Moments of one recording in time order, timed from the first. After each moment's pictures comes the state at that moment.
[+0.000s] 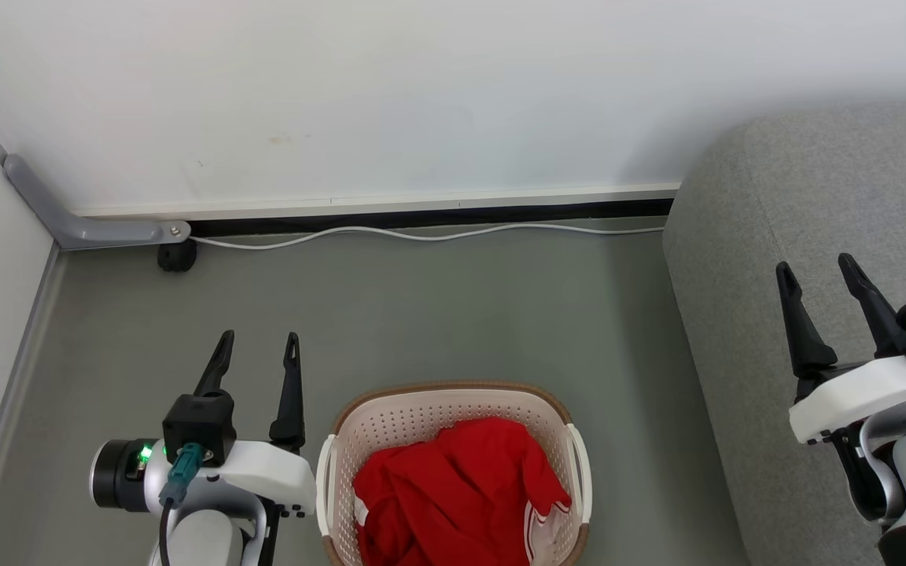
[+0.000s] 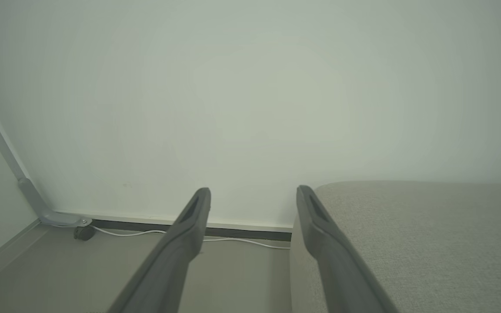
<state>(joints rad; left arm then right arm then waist) -0.20 0.03 -0.13 0.37 -0.10 0.08 -0.25 -0.37 -0.28 0.17 0.47 0.35 0.13 -0.25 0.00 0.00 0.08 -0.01</state>
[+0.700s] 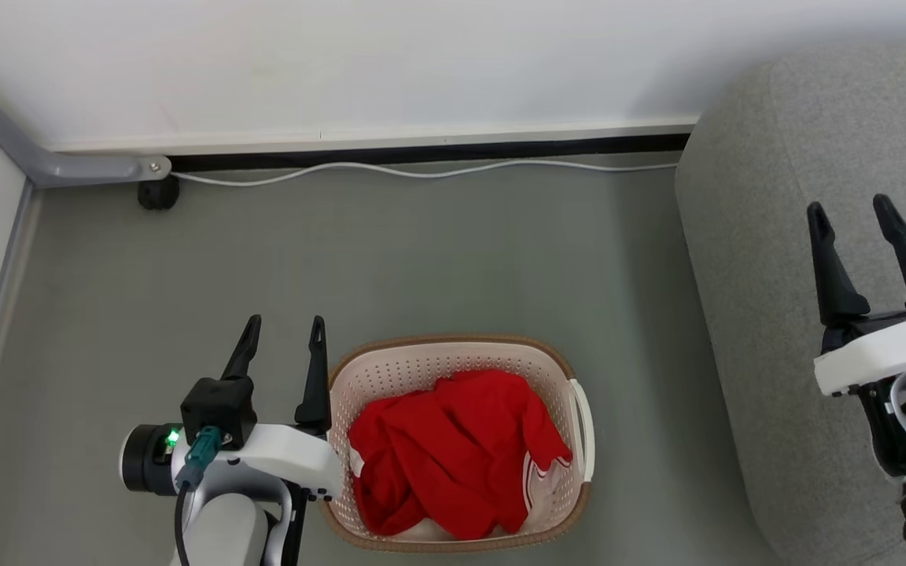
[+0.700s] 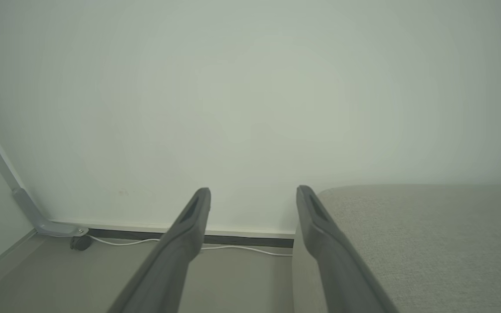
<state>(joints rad) -0.24 0.04 -0.22 0.37 -0.21 0.12 -0.25 -0.42 -0.30 0.15 0.39 0.39 0.13 -0.25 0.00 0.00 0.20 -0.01</state>
